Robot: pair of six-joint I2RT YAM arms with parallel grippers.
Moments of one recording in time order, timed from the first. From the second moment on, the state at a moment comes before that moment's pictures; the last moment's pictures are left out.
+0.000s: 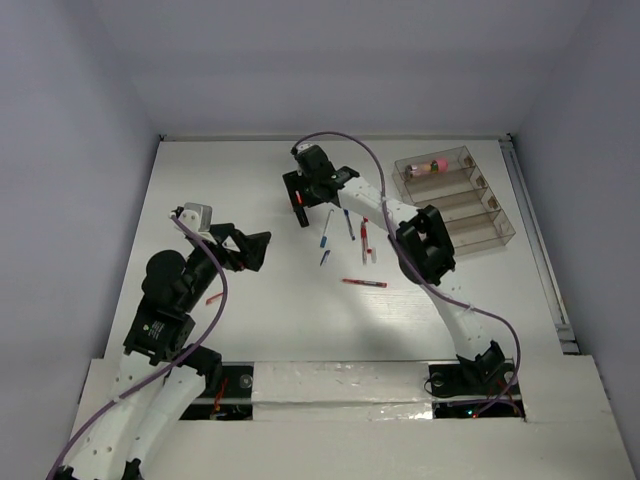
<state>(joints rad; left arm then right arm) -0.36 0.49 0.66 -0.21 0.11 -0.33 0.70 2.44 2.19 -0.51 0.10 0.23</state>
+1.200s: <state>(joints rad) -0.35 0.44 0.66 -0.21 0.12 -0.33 0.71 2.02 1.61 0.11 0.21 0.59</state>
